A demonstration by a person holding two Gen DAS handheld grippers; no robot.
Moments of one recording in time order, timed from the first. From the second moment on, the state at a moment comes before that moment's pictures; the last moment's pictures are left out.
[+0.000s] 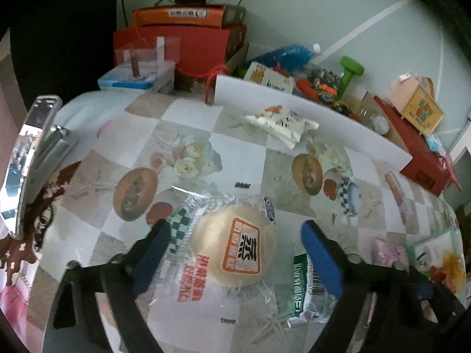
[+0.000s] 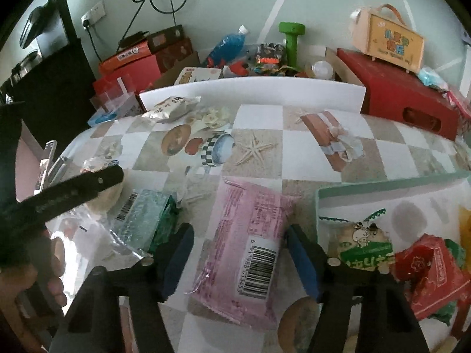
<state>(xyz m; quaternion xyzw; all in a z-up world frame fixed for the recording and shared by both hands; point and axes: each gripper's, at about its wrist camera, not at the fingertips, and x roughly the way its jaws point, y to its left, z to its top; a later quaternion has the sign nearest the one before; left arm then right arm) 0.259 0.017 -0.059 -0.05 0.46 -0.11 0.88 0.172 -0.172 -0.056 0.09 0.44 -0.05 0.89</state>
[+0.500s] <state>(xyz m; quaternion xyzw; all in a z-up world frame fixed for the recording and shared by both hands) 0.252 0.022 -0.045 -0.05 0.47 -0.09 0.88 0.162 -0.176 -0.046 0.12 0.44 -0.04 0.89</state>
